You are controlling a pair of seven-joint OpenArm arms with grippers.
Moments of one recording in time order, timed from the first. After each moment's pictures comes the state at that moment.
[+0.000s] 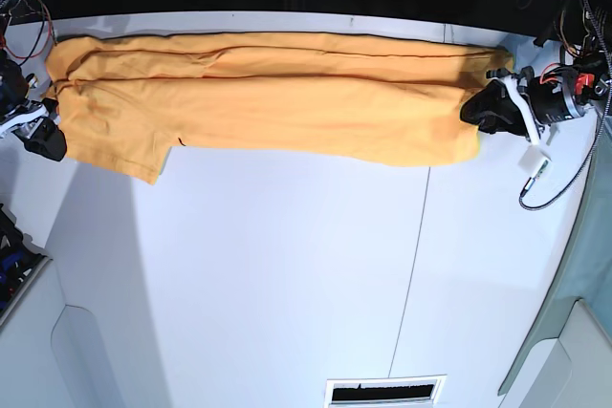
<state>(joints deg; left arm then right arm) 11.2 -33.7 -7.4 79.8 -48.7 -39.1 45.9 -9.7 18.5 31.5 80.8 43.6 29.7 -43.0</state>
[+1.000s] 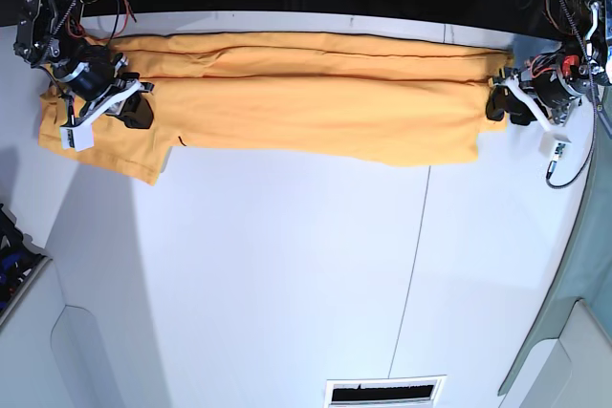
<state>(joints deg) 12.6 -24.9 -16.8 74.6 -29.1 -28.9 35.5 -9.8 9.9 18.3 78.4 31.5 29.7 -40.9</state>
